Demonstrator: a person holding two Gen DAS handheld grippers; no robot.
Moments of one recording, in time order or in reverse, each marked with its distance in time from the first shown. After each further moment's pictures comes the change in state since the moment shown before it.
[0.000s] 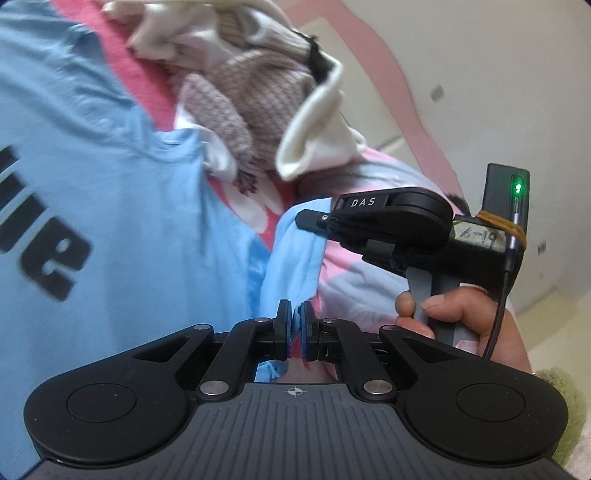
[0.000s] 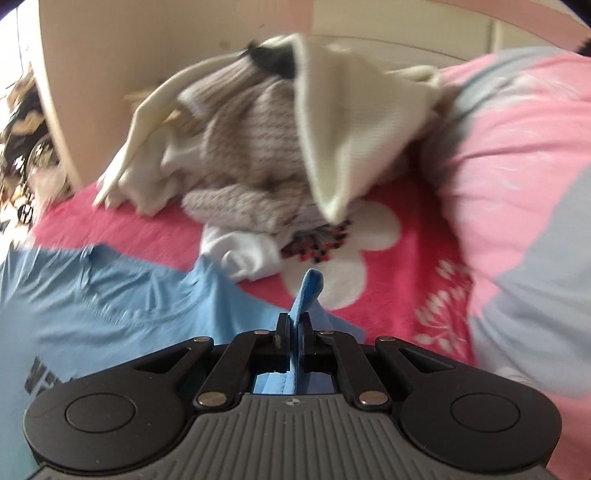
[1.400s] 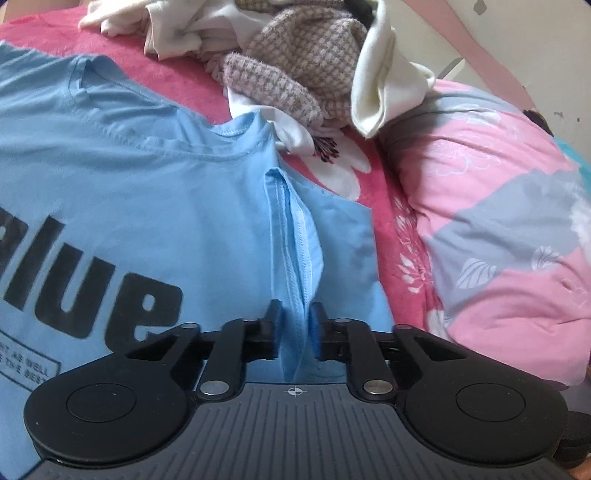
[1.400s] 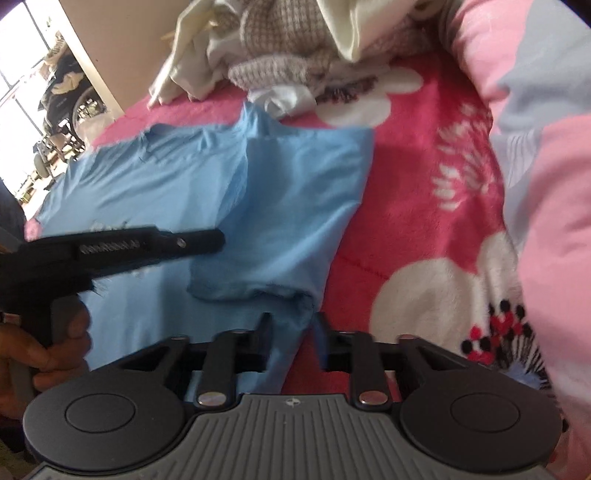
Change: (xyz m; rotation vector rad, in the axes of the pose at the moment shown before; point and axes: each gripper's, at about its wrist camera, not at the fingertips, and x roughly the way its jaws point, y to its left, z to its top) left arm 0.028 0.005 0.017 0.248 0.188 0.332; right arm -0.042 -0.025 -0.124 0.063 0.254 0.206
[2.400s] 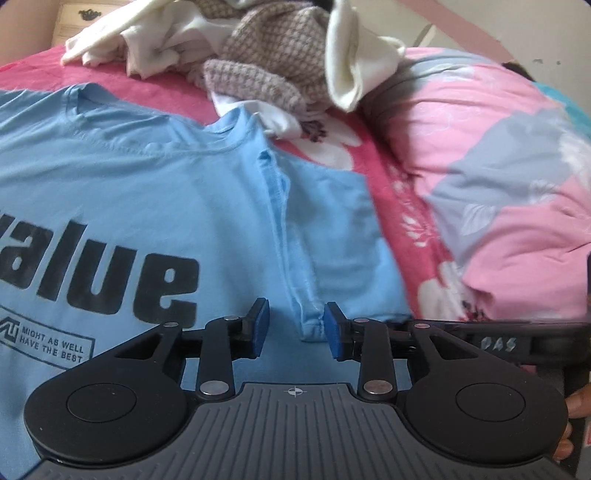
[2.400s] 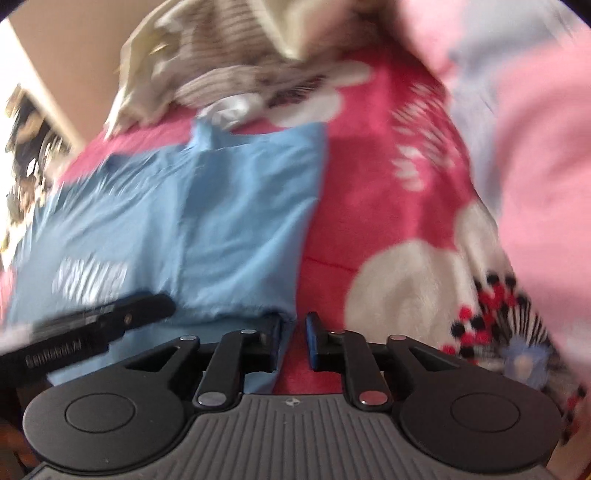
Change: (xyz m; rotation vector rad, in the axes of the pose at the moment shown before) left arm -0.013 -0.009 -0.025 0.161 0.009 0.058; right arm 0.009 -0.024 -0.006 0.204 -0.067 -0.034
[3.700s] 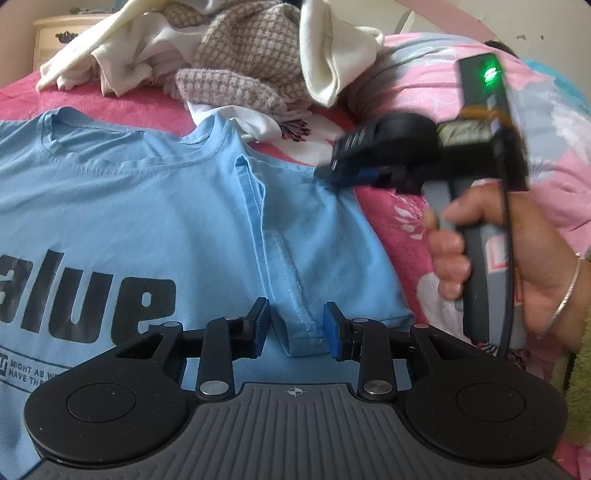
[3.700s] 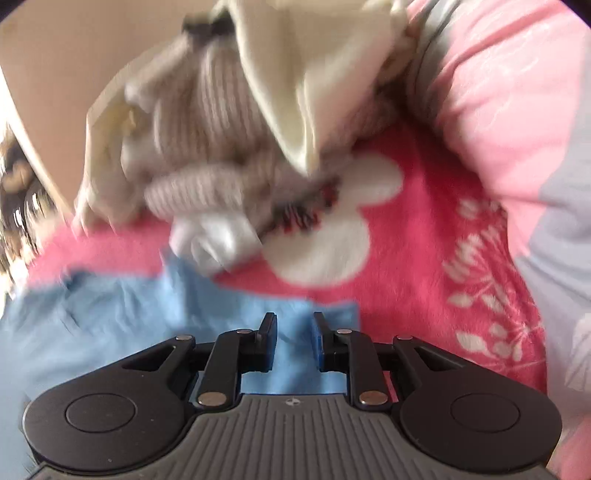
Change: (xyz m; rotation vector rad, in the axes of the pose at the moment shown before) left arm 0.007 -0.013 0.007 0.096 -0.005 0.000; right arm 0.060 0.032 0.113 -0.038 -0.250 0.006
